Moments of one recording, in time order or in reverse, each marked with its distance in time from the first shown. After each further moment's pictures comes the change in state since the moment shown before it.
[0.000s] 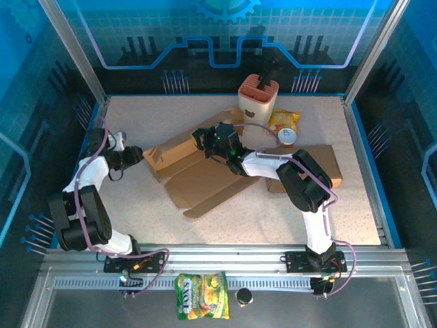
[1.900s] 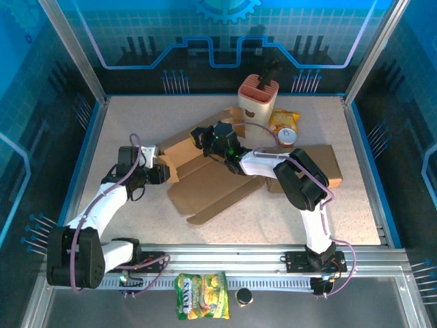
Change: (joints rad) left arm -0.338 -0.303 -0.289 0.137 -0.132 0.061; right arm 0.001 0.032 0.029 0.016 0.006 0.004
